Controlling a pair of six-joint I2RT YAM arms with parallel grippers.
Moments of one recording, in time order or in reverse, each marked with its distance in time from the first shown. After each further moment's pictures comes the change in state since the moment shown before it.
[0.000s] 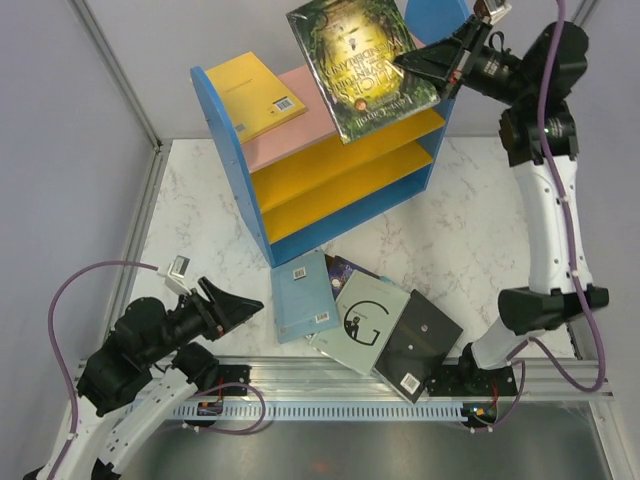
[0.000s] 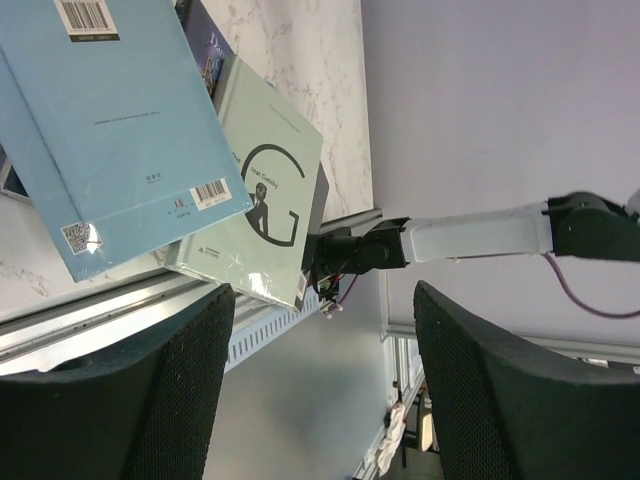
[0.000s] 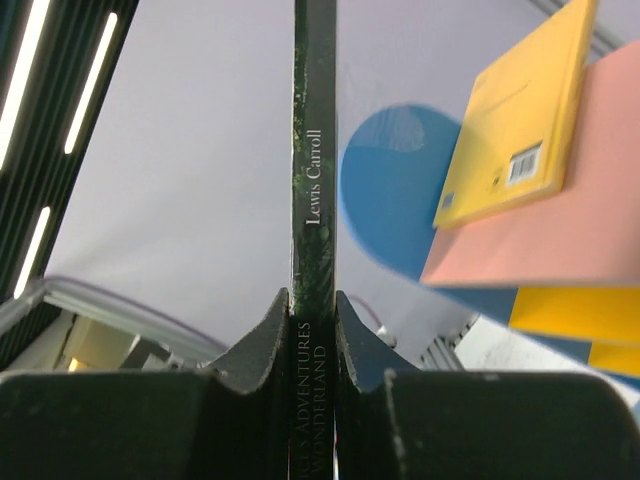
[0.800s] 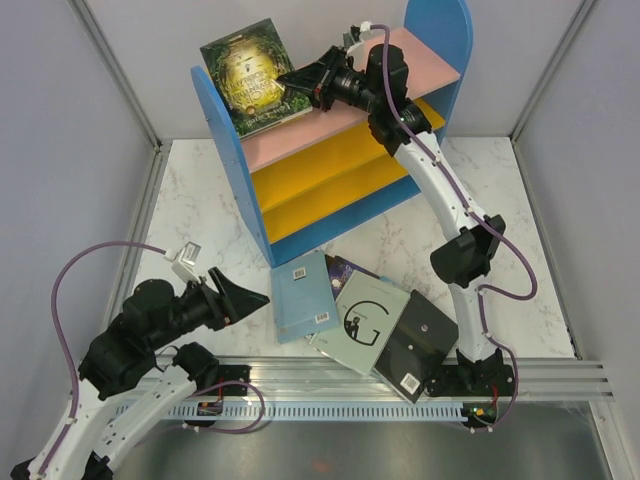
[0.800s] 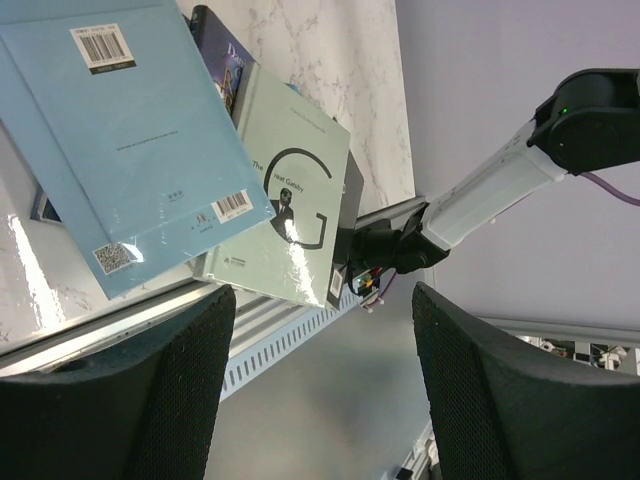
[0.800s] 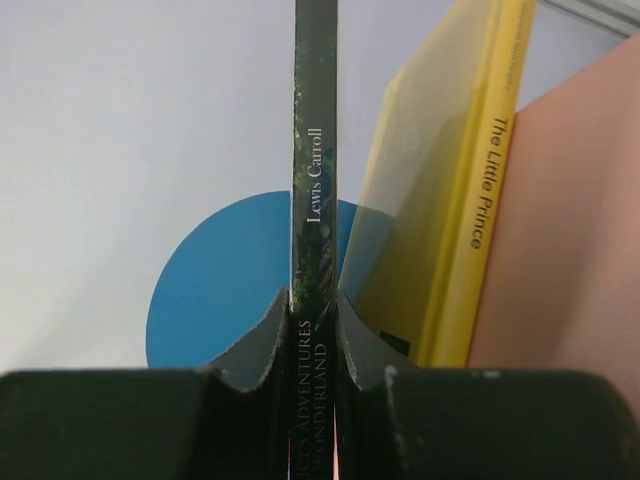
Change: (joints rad) left arm 0.000 0.154 0.071 0.012 0.014 0.141; right arm 0.389 0.605 0.364 0.044 0.418 -0.016
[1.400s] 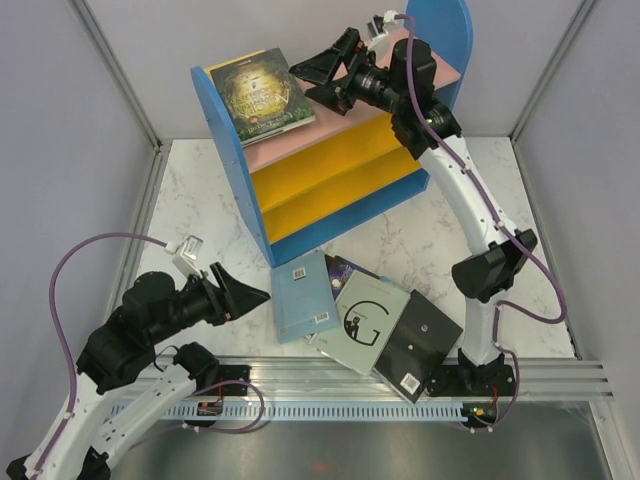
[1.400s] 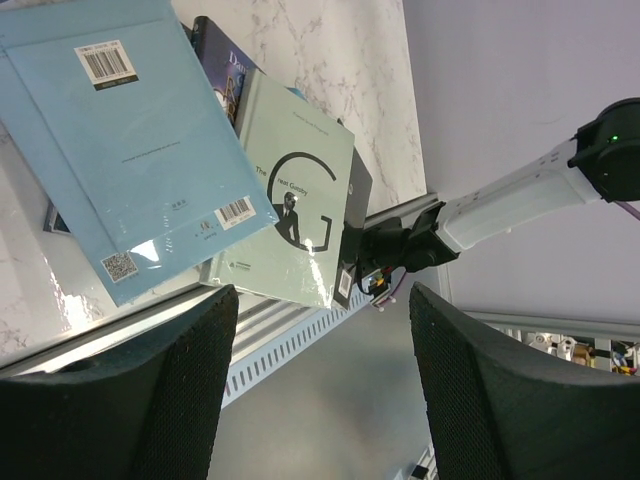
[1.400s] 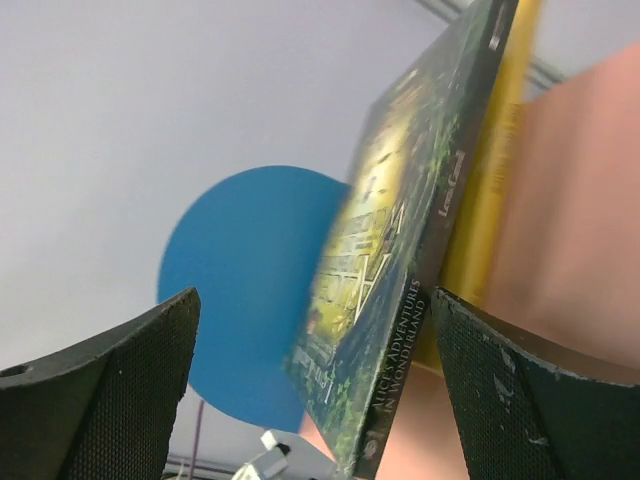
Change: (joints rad) left arm 0.000 0.072 0.068 -0.013 0.000 0.063; right arm -0.011 -0.185 -0.130 -0.068 0.055 -0.200
